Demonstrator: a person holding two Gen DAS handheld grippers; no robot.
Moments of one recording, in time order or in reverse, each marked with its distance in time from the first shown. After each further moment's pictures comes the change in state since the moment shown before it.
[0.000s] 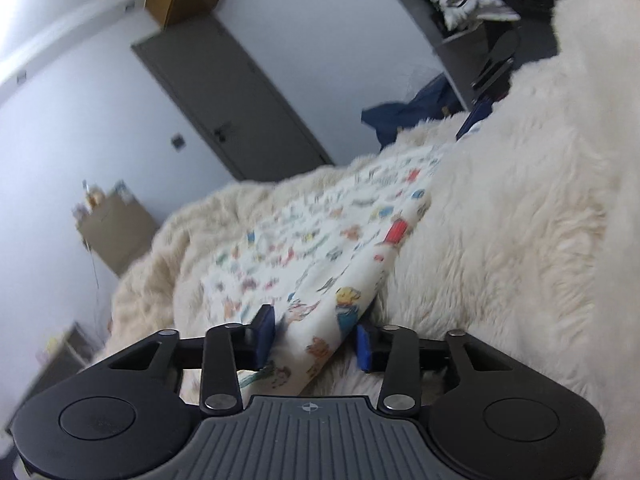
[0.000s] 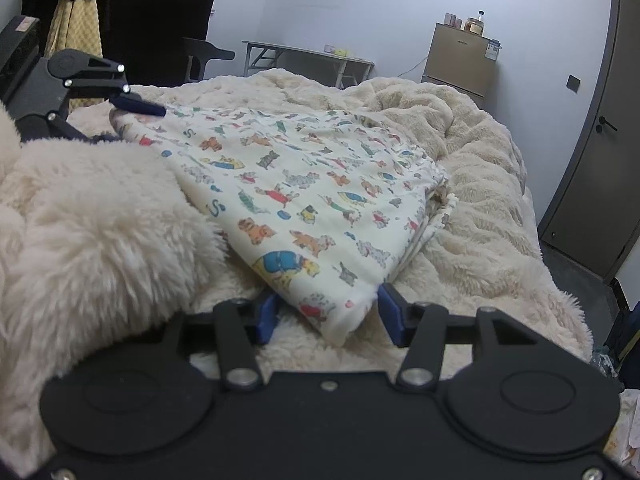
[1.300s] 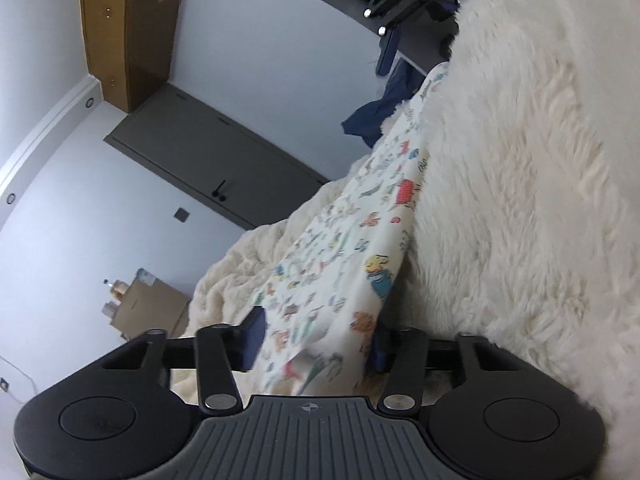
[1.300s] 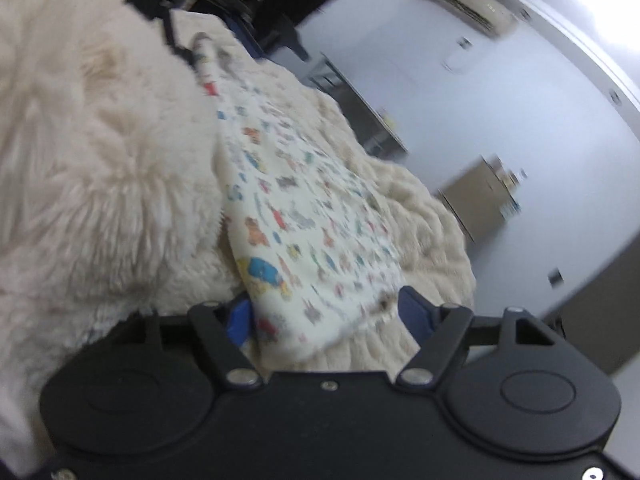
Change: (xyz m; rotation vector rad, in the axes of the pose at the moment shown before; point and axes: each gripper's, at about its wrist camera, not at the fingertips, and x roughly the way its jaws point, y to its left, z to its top) left arm 0.007 0.000 -0.022 0.354 -0.123 0.061; right arm -0.006 0.031 -0.002 -0.686 -0.114 -0.077
